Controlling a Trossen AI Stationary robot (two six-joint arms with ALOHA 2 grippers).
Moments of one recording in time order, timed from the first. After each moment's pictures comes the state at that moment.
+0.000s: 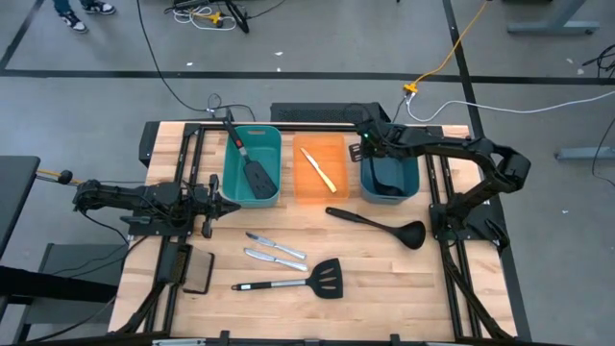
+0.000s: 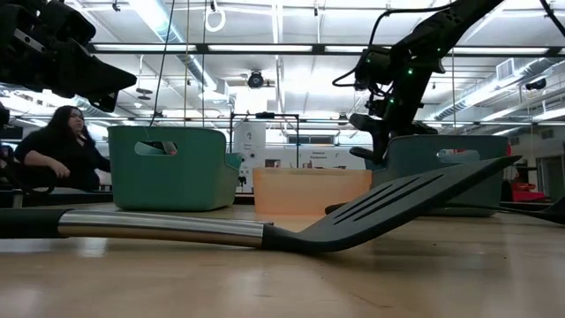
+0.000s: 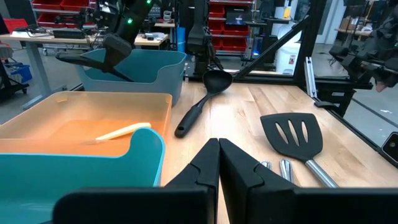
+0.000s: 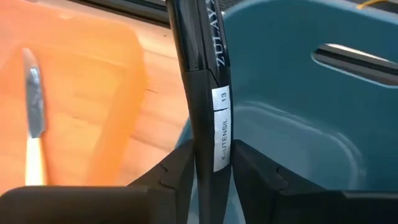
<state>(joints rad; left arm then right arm) -0.14 0.03 0.07 -0.12 -0.17 -0.06 -0.56 1.51 0.97 -0.53 0.32 0.62</state>
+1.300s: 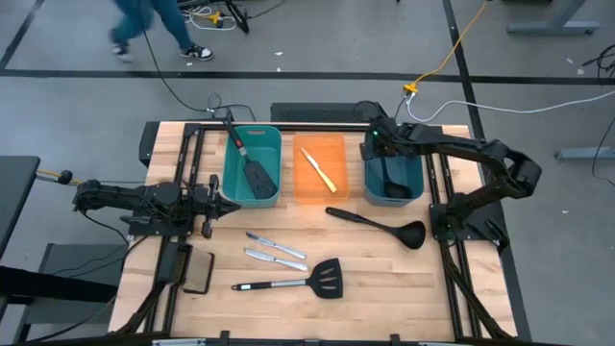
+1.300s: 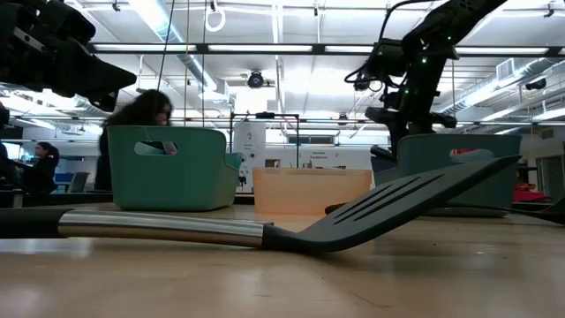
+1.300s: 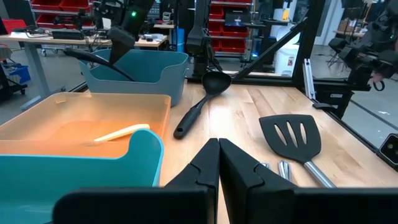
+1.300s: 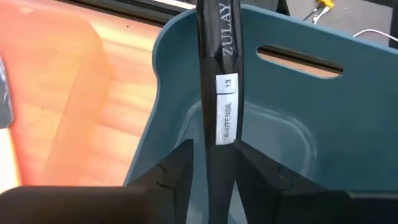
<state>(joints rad) -0.14 0.03 0.07 -0.12 -0.16 -0.07 -0.59 1.42 0.97 -0.69 0.34 0.64</state>
